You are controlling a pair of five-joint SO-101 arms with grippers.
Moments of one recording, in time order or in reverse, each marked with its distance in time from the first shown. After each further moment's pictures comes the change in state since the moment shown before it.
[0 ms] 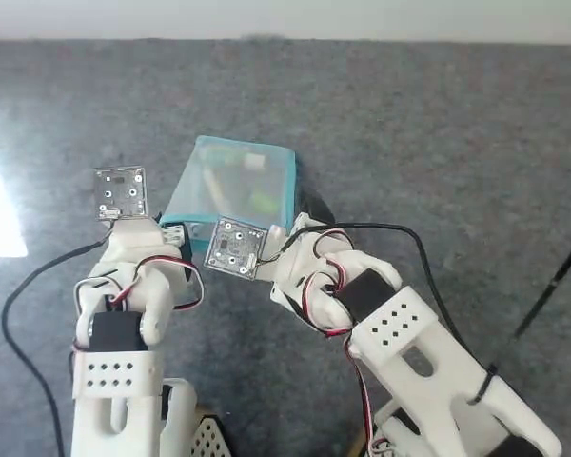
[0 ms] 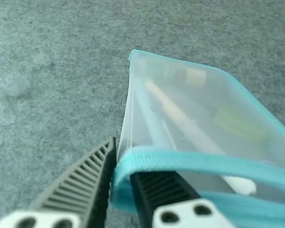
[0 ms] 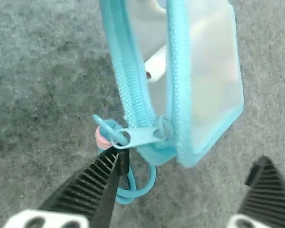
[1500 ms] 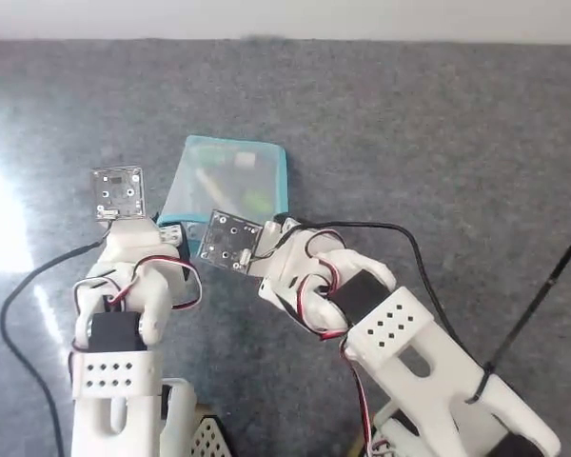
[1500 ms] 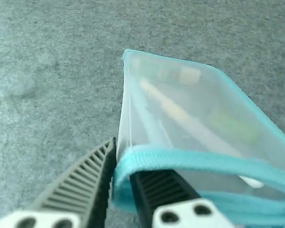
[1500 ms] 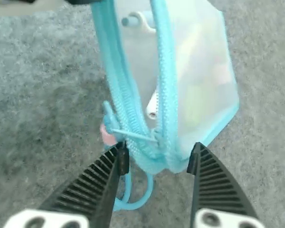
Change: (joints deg) left arm -0.4 0.0 -0.1 0.0 0.0; right arm -1.4 0.5 -1.4 -3.3 -4.5
